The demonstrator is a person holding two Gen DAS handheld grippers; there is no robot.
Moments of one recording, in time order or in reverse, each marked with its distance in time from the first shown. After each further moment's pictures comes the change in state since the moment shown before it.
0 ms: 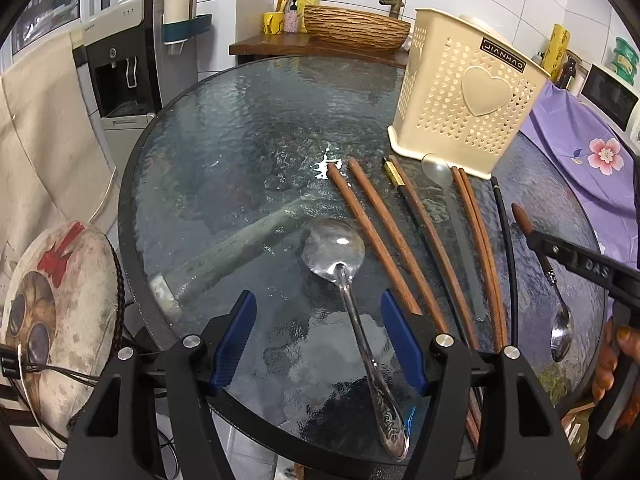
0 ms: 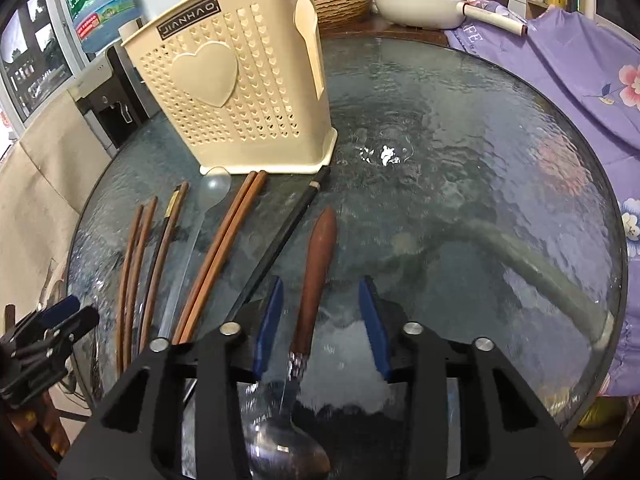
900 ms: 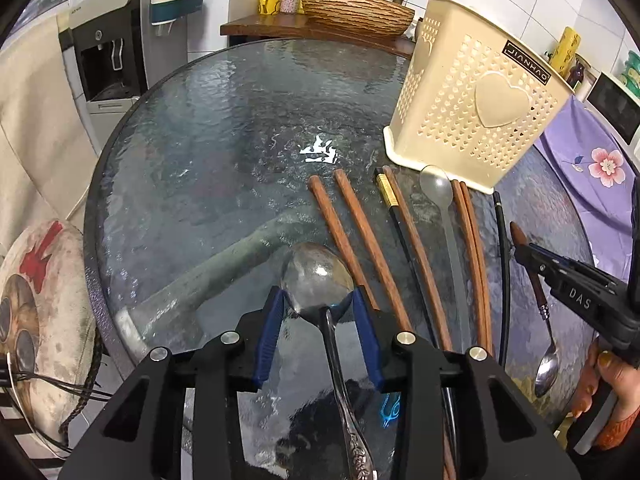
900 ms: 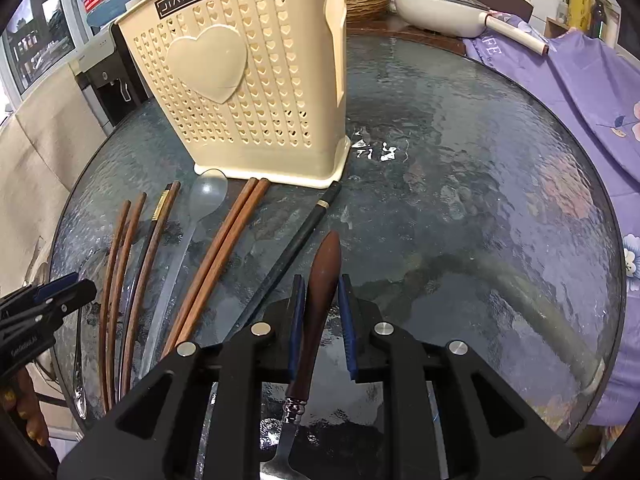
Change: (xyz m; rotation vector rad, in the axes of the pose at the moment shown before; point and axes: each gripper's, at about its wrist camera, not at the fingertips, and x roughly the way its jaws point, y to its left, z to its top) left arm 0.028 -0.007 0.036 -0.039 0.079 -0.043; right arm 0.016 0.013 0.016 -0.083 0.029 -0.021
